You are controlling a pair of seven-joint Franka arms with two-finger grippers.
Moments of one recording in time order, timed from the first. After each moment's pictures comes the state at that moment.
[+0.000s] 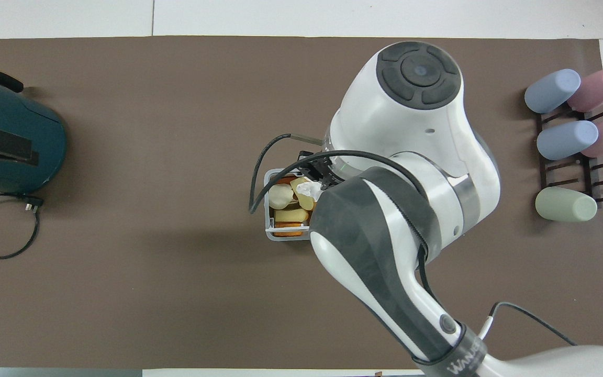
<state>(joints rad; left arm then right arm) -0.04 0.00 0.00 -1.56 -0.02 1.53 0.00 0.31 0.28 0.25 -1.46 0.12 1.73 0.85</state>
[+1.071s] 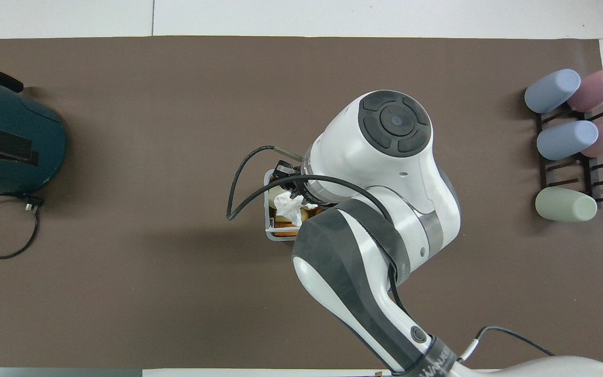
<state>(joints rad) -0.04 0.00 0.00 -1.56 -0.02 1.53 0.00 0.33 0.24 0.26 -1.63 0.21 1.93 0.97</state>
